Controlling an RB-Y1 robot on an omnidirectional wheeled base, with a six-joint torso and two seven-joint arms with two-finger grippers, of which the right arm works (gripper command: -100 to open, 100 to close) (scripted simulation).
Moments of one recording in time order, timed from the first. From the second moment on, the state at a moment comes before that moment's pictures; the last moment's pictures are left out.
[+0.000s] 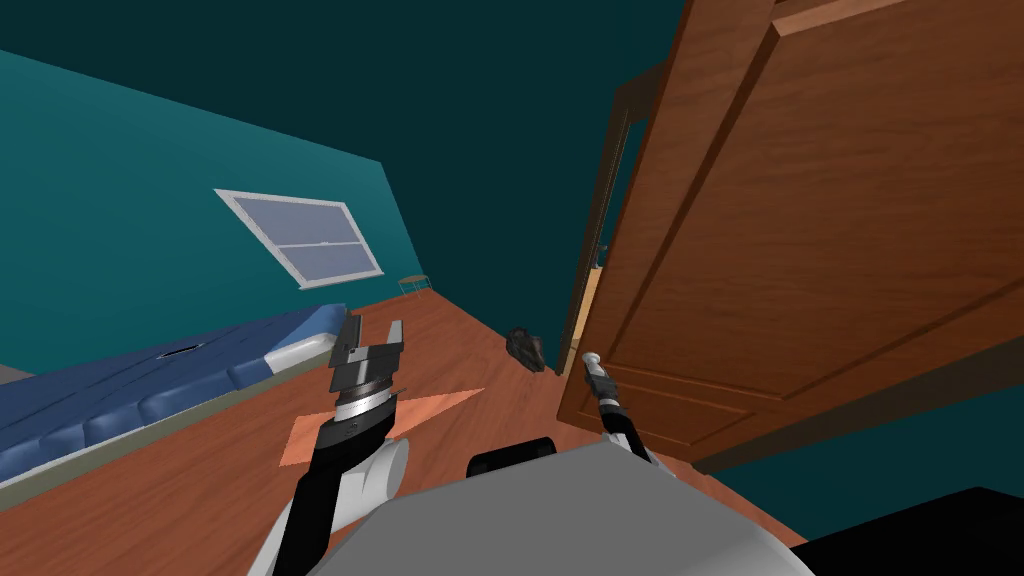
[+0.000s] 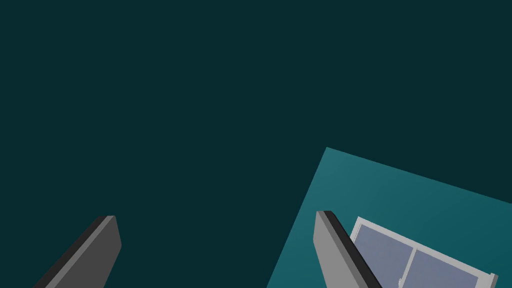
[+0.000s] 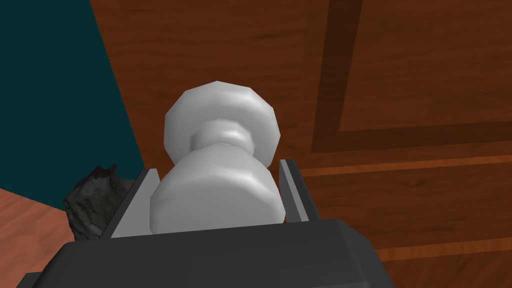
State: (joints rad) arm 0.14 -0.31 0.05 -0.85 -0.57 -0.82 -1.49
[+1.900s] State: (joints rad) arm 0.25 -0.44 0.24 -0.89 -0.46 -0.94 -1.67
